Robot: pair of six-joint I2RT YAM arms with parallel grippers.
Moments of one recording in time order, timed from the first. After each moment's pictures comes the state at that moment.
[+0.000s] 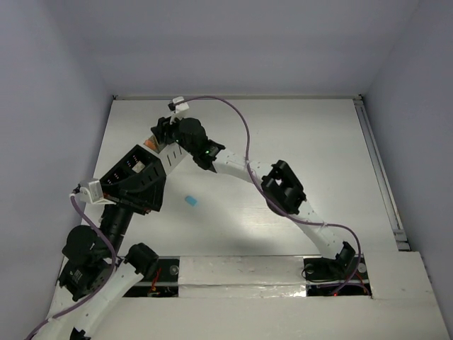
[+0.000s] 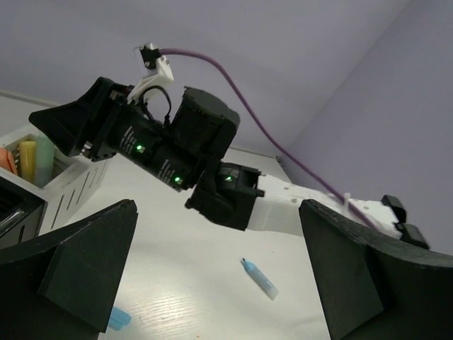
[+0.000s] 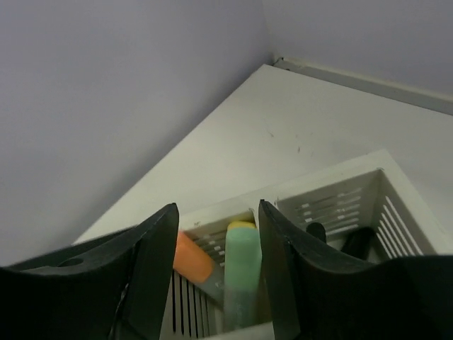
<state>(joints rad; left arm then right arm) -0.66 0.08 0.68 -0.35 -0.32 -0.48 0.94 2.55 2.25 0.34 0.13 0.31</state>
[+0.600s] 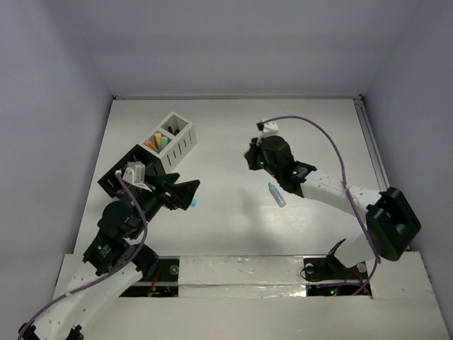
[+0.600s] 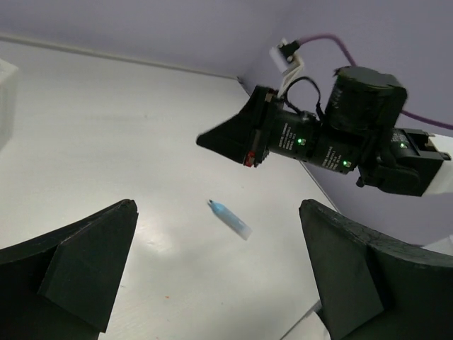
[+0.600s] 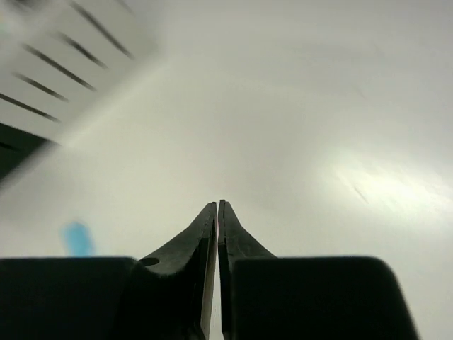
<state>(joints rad) -0.66 0.27 0.57 -0.21 -0.08 -0.54 0.78 1.50 1.01 0.19 0.22 0.38</state>
